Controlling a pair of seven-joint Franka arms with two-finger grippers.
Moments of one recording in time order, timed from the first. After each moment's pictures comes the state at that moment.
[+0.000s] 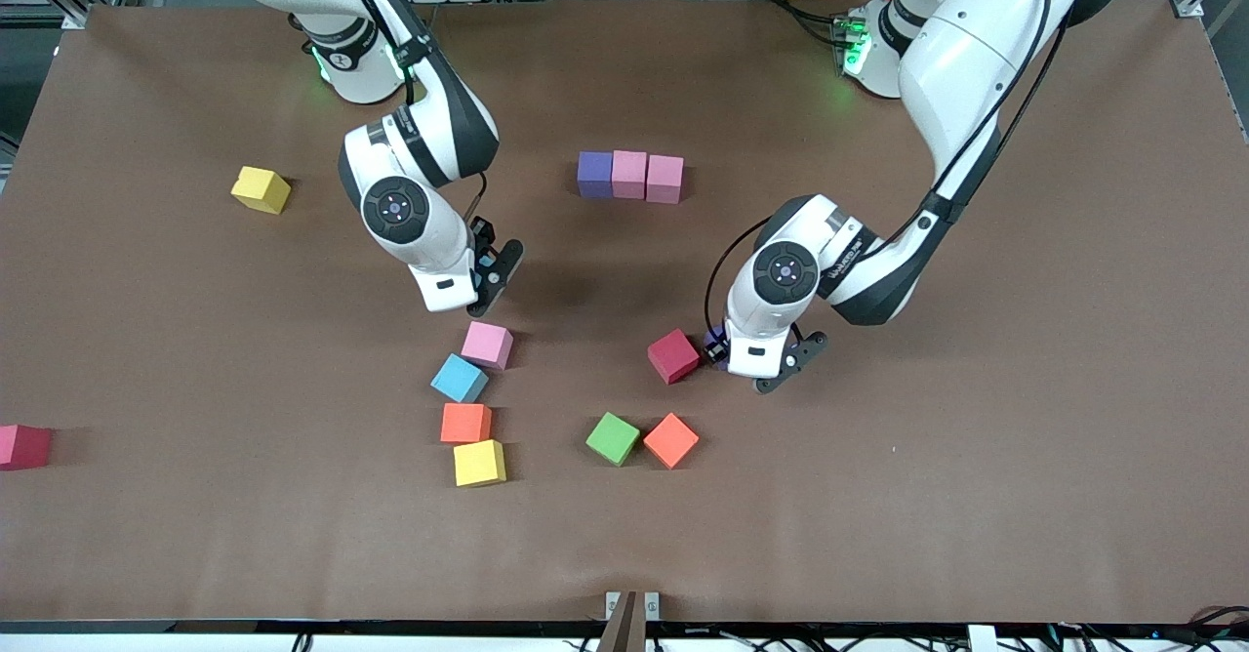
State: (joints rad) left arm -0.16 0.74 -0.47 -1.60 0.35 2.22 -1.39; right arm 0.61 0.34 -0.12 -1.97 0.13 2.12 -0.62
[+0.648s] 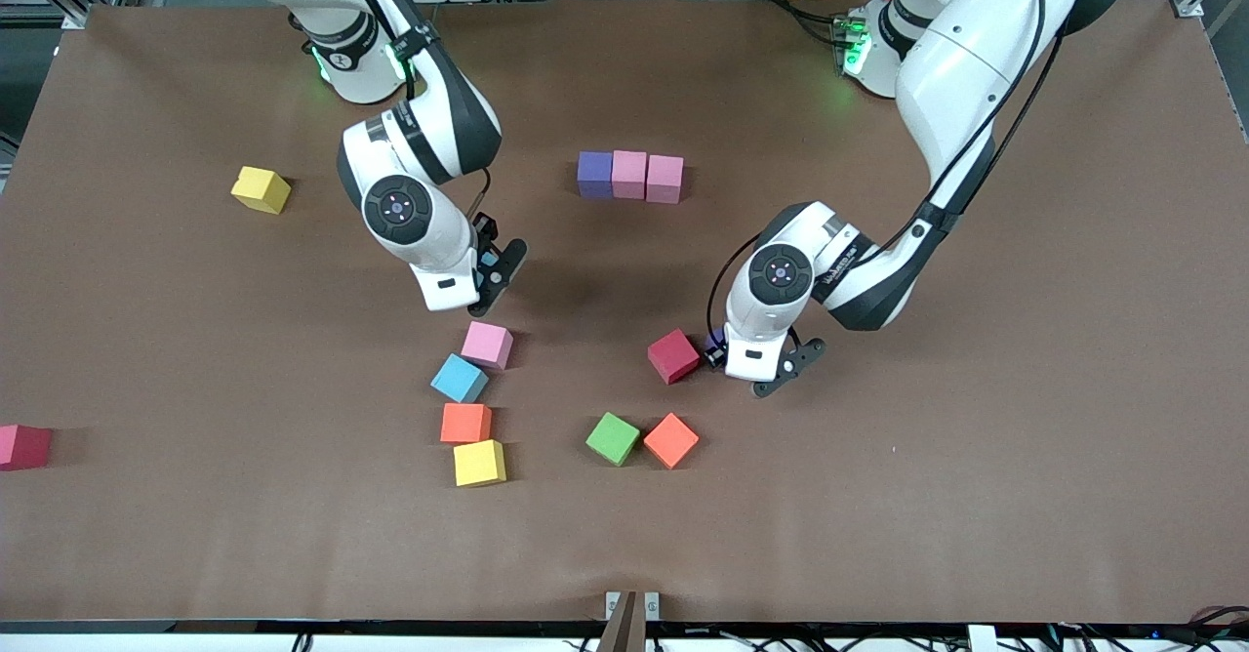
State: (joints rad) left arm -0.16 0.77 -0.46 -1.60 0.42 2.26 -1.39; right arm 0.61 0.34 -0.11 -1.92 0.13 2.06 -0.52
